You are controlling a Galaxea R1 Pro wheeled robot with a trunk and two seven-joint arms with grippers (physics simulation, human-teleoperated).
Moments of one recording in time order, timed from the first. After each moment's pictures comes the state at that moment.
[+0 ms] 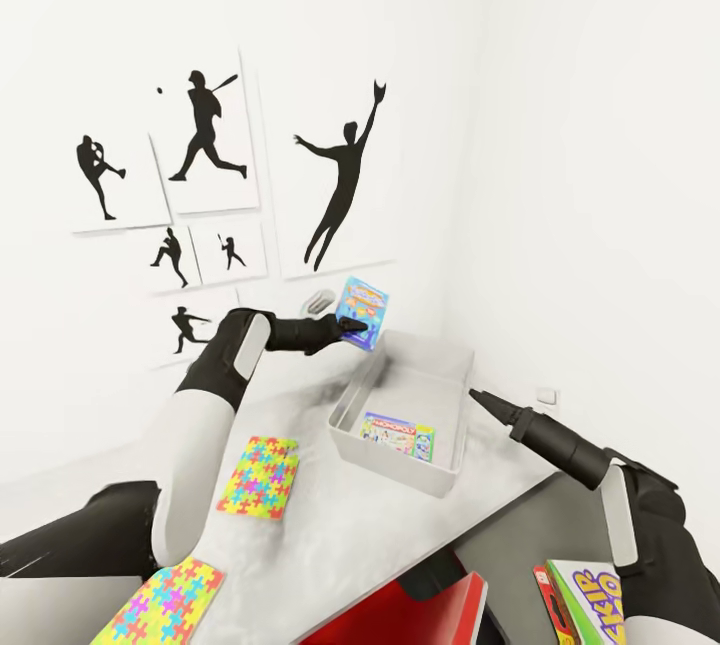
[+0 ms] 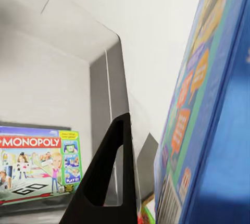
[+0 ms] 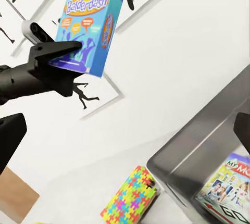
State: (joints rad) left arm -1.10 -0.16 0.15 -0.70 0.25 0.98 -0.47; right arm -0.45 -0.01 -0.49 -1.34 -0.20 0.69 1.15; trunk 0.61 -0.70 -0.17
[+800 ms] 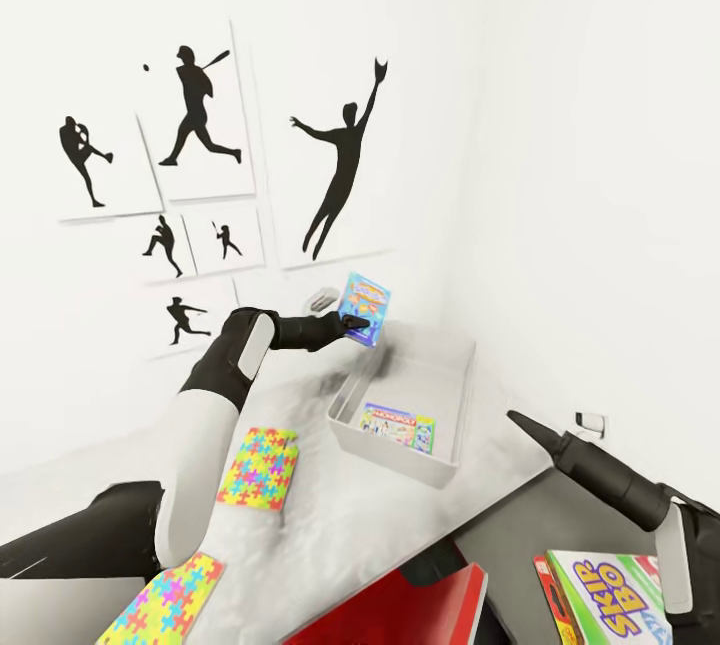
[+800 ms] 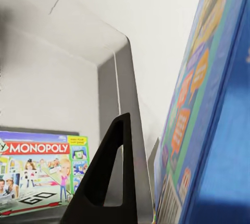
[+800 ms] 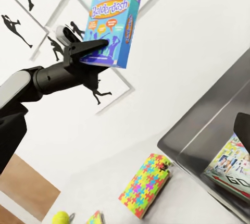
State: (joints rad) left arm -1.10 -0.17 0.14 -0.70 0.24 0.92 -0.46; right arm -0.35 -0.05 -0.61 -1.43 -0.21 0.78 1.32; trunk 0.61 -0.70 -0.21
